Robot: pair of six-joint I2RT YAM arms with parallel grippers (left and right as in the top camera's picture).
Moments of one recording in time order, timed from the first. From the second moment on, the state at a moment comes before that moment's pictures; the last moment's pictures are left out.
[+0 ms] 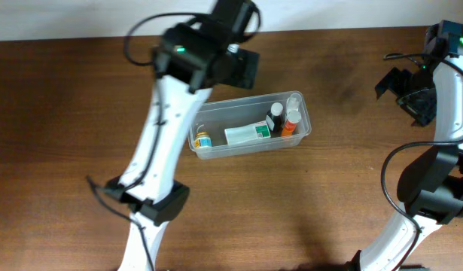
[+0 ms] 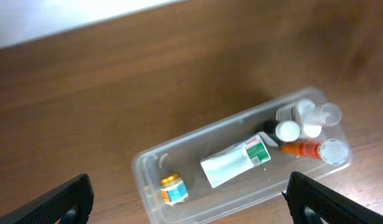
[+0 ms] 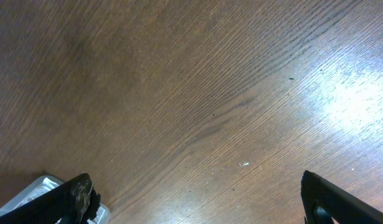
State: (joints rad) left arm -0.55 2.26 2.97 -1.68 -0.20 -0.23; right arm -0.34 2.08 2.01 -1.40 -0.02 0.50
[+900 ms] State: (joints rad) left arm -0.54 1.12 1.71 -1.52 -0.20 -0.37; right arm -0.34 2.08 2.01 -1.40 -0.02 0.50
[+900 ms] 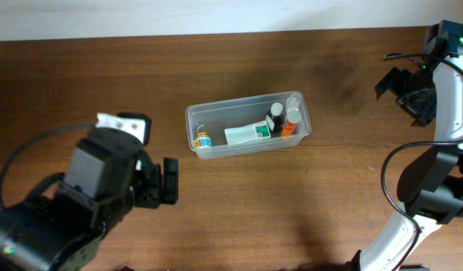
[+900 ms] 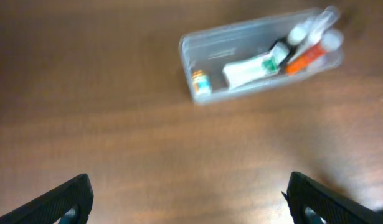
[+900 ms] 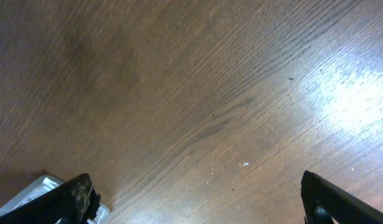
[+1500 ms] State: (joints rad) left arm -0.54 1.13 1.57 -1.56 -0.20 -0.41; right arm -0.34 2.08 2.01 -1.40 -0.02 0.50
